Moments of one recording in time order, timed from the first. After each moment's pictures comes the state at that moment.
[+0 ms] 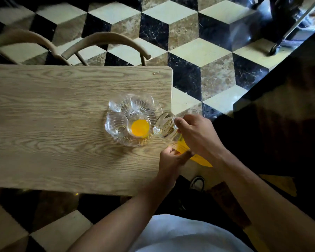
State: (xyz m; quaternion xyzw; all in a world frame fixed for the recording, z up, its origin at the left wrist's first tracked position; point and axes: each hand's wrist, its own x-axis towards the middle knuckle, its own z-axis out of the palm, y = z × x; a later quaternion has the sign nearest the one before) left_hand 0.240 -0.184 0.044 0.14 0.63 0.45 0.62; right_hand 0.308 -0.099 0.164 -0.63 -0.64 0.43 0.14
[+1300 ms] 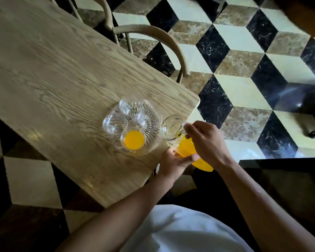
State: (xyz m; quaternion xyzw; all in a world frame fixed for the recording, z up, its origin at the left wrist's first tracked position) left_hand 0.273 -0.045 0.029 0.05 0.67 0.56 0.49; right_hand 0.306 0.062 0.155 -0.47 -0.75 0.47 0.03
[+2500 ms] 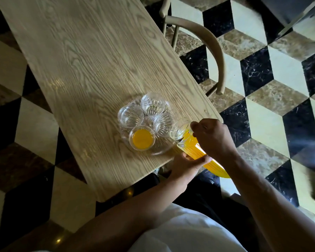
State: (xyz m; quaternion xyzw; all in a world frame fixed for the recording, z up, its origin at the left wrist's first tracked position) left_hand 0.271 0.028 0.023 -0.17 0.64 0.62 0.42; right_hand 0.221 0.116 0.148 -0.34 -0.87 0.36 -0.09
